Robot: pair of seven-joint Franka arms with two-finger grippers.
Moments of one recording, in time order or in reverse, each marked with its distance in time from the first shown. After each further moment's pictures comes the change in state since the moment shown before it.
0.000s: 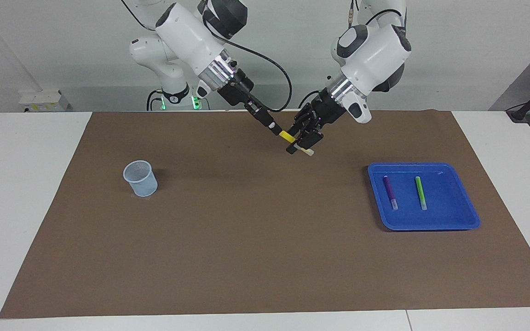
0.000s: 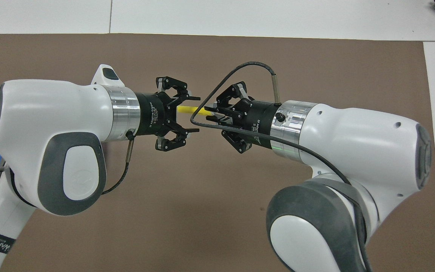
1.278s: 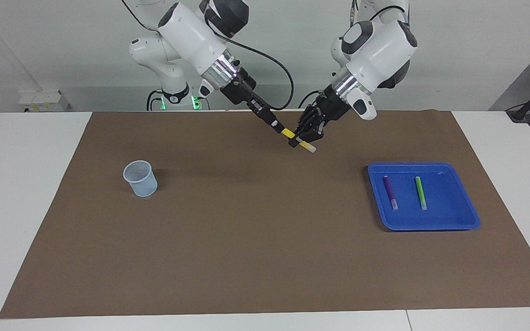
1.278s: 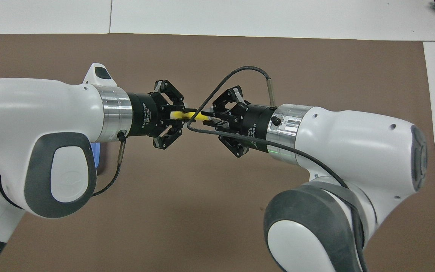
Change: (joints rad) left arm 0.003 -0.021 0.019 -0.001 0.003 -0.036 0.025; right arm 0.009 -0.005 0.001 -0.003 0.002 -0.016 0.000
